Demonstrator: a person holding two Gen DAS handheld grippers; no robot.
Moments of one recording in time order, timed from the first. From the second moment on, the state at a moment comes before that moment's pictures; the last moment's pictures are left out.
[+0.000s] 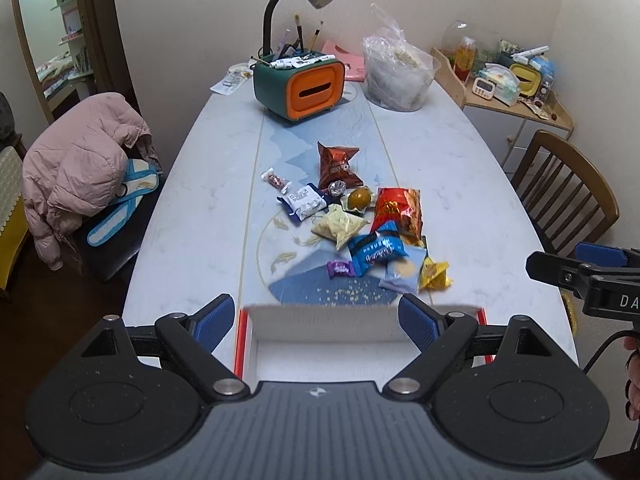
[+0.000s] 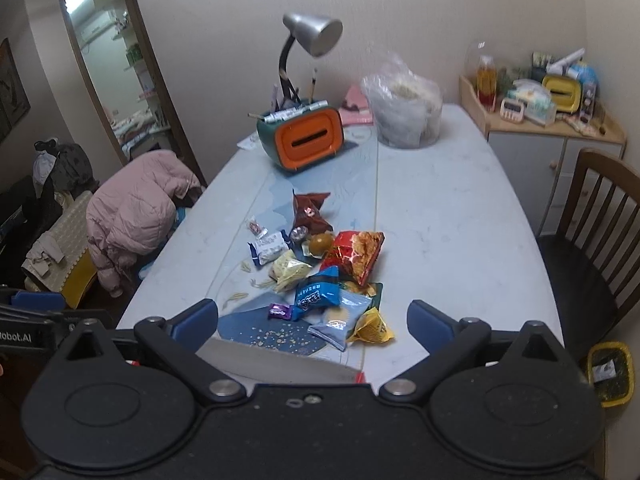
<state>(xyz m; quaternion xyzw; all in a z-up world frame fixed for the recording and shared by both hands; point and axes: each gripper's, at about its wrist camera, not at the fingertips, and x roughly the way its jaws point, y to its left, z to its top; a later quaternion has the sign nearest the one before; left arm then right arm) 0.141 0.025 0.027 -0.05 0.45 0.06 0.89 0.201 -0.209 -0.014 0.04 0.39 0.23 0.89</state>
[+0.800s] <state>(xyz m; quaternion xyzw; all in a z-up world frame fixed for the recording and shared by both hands) 0.355 0.043 -0.059 -0.15 0.58 0.10 0.80 0.359 -0.197 -0.122 0.04 0.60 0.24 0.76</state>
